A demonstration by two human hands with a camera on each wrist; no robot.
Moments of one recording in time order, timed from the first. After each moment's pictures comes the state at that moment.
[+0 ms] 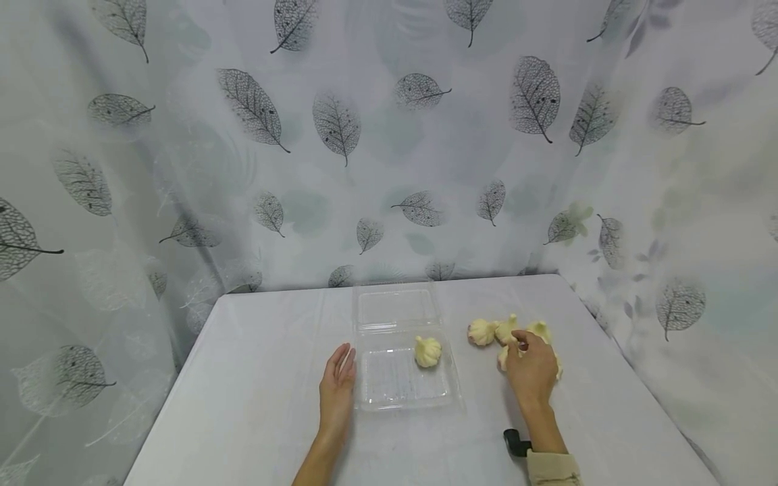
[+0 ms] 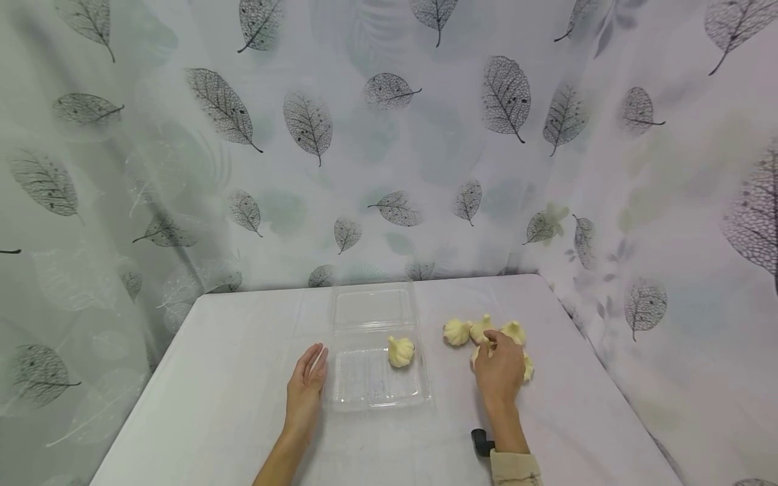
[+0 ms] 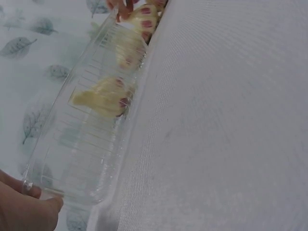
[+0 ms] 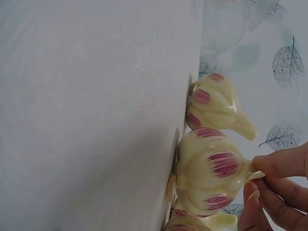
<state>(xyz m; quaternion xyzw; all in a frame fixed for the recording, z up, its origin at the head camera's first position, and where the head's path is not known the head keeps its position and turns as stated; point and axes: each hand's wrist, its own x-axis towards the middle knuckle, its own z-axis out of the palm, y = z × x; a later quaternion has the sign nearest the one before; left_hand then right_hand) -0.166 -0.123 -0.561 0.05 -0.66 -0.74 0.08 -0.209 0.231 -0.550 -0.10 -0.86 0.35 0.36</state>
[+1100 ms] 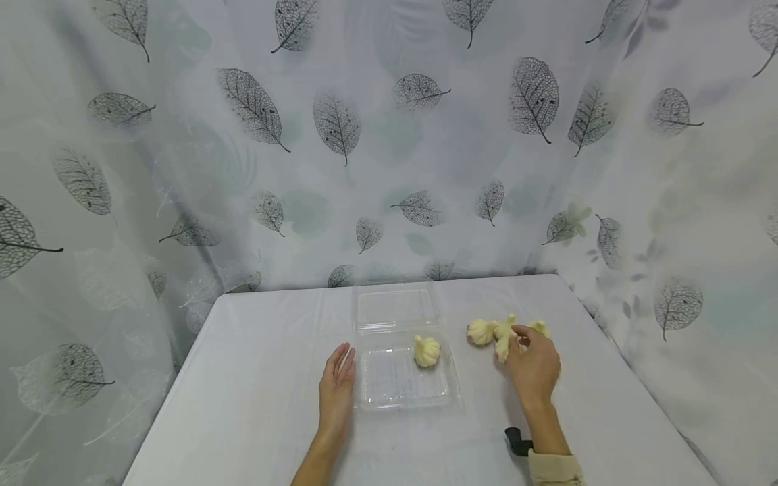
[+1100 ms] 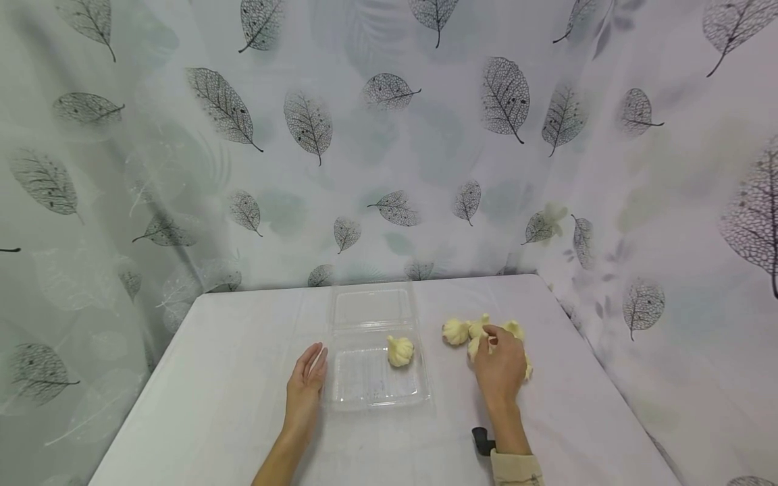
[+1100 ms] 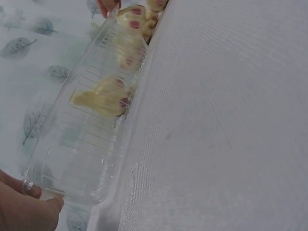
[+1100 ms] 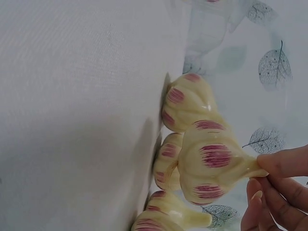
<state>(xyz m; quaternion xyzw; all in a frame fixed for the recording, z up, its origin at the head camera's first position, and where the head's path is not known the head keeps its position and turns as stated) -0.164 -0.124 -0.560 0.03 -0.66 -0.75 0.07 -0.199 0.224 -0.524 -0.10 -0.86 0.36 0.34</state>
